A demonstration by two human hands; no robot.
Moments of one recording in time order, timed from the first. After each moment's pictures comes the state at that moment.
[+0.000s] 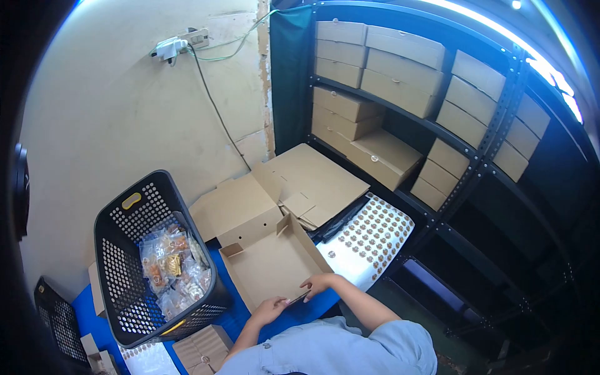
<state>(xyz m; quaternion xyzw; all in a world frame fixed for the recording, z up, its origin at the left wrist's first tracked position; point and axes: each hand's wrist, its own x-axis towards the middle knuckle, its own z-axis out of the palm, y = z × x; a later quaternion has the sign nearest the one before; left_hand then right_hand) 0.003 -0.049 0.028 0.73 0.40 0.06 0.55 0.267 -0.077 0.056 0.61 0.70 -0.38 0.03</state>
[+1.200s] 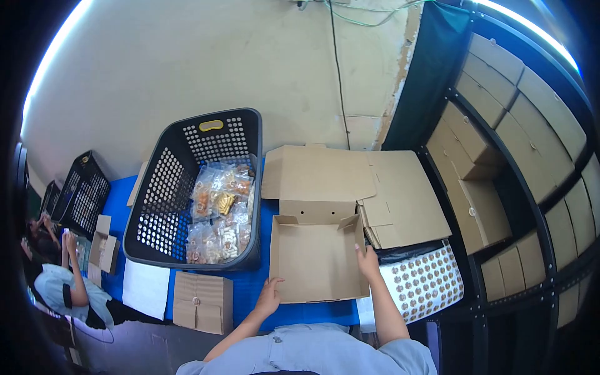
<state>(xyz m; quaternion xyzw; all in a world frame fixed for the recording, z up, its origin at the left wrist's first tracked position) -0.012 -0.084 0.027 0.62 0.63 0.30 0.37 0.321 0.041 0.029 0.73 0.55 -0.28 -0.30</state>
